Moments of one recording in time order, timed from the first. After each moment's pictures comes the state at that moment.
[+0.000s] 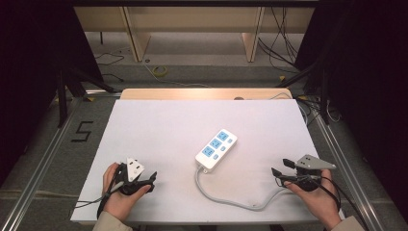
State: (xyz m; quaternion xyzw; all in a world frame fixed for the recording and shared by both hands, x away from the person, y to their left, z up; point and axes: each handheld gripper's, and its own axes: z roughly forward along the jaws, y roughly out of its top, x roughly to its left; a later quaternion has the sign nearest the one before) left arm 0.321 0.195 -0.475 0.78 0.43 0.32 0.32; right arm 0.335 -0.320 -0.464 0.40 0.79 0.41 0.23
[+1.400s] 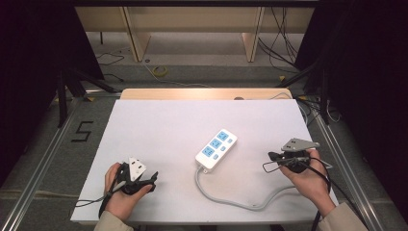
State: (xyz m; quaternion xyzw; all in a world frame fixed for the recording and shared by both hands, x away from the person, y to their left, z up) left arm 0.322 0.190 -0.476 0.78 0.43 0.31 0.32; right arm 0.371 -0.291 -0.429 0.36 0.84 0.35 0.21
